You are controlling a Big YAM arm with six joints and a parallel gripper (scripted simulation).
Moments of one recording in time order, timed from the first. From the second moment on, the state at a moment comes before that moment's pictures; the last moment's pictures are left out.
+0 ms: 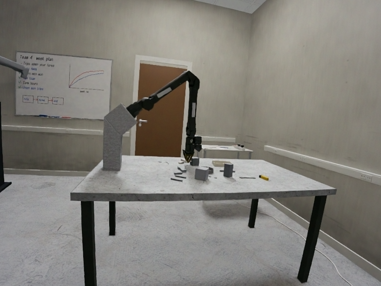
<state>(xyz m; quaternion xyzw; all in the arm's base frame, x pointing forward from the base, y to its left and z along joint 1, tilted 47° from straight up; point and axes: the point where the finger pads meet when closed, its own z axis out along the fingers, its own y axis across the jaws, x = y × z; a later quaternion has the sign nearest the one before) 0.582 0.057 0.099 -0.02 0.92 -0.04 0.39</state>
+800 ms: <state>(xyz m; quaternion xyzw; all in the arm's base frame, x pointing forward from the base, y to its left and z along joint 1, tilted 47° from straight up) 0.582 0.057 0.099 -0.02 0.92 -0.04 0.39</state>
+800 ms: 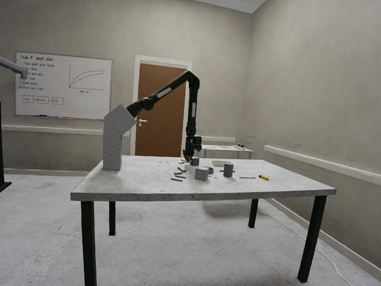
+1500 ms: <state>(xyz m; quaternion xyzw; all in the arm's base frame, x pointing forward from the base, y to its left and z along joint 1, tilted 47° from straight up) 0.582 0.057 0.099 -0.02 0.92 -0.04 0.40</state>
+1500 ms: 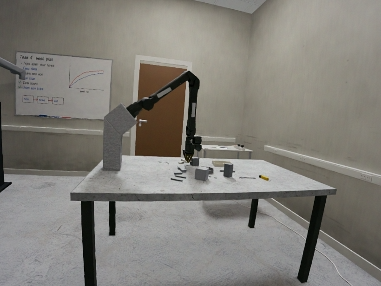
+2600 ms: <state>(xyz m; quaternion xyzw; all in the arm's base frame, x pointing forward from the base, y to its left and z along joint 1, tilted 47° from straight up) 0.582 0.057 0.099 -0.02 0.91 -0.04 0.40</state>
